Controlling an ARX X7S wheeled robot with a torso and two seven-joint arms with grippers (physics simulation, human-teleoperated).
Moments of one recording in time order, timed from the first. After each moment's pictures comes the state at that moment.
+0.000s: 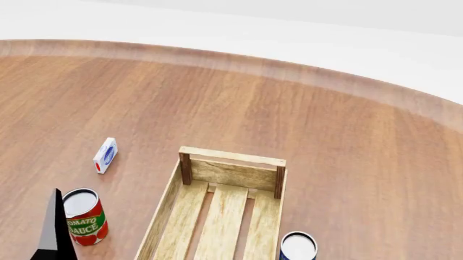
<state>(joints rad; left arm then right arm) 0.08 -0.34 0.22 0.77 -0.21 -0.20 -0.37 -0.48 0.96 0.02 -1.00 0.46 0.69 -0.41</state>
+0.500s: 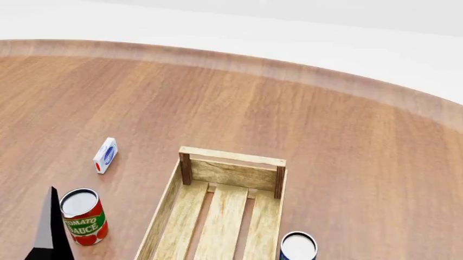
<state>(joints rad) 0.08 -0.35 0.21 0.78 -0.22 -0.21 -0.38 -0.25 0.91 -0.24 -0.87 0.39 0.74 -0.45</state>
